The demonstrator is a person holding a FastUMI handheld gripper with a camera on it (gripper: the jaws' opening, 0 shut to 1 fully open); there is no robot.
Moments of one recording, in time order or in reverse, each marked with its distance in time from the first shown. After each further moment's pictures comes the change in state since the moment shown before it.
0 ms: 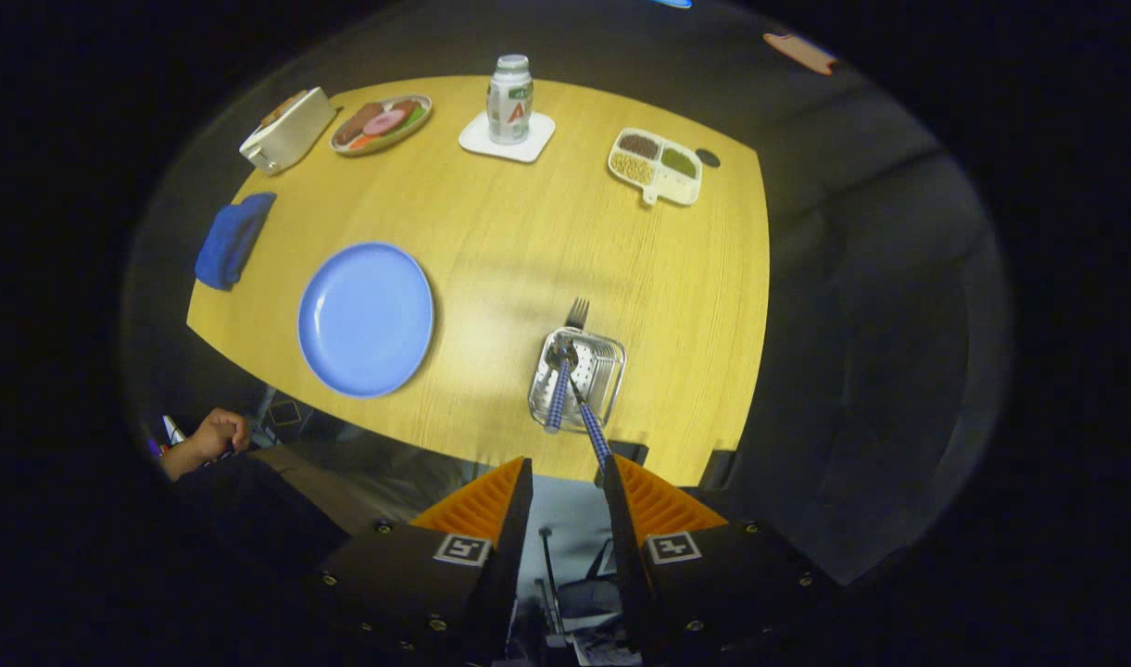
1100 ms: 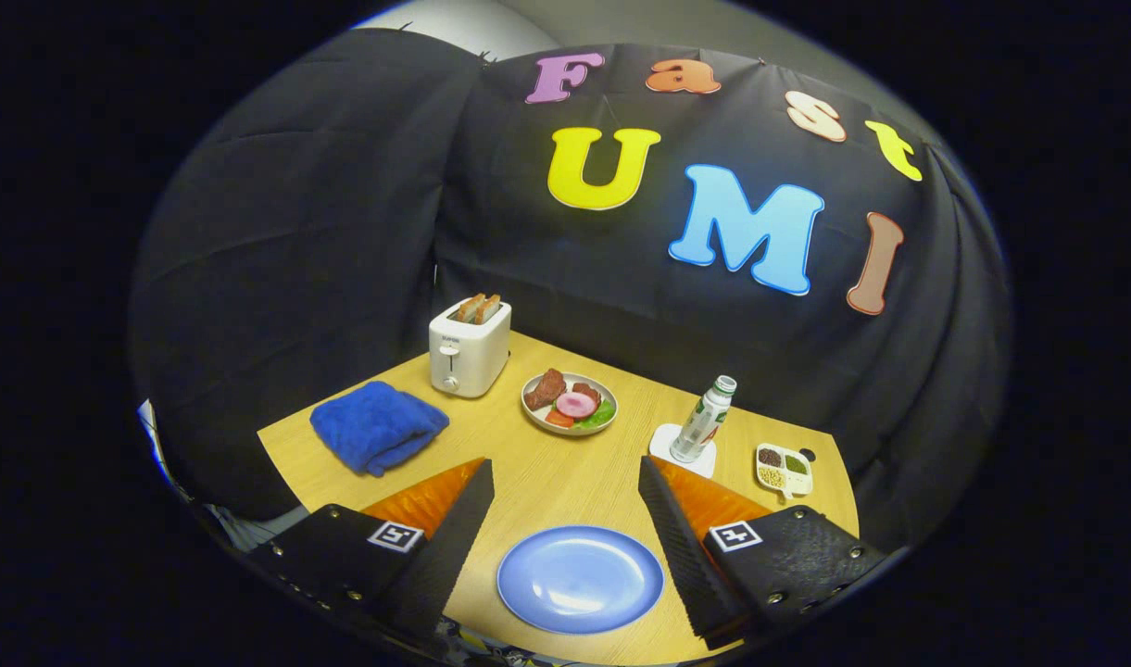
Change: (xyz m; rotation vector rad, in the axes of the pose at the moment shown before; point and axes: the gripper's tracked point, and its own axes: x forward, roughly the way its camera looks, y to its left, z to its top) arm -0.075 0.253 0.117 -0.180 -1.017 0.097
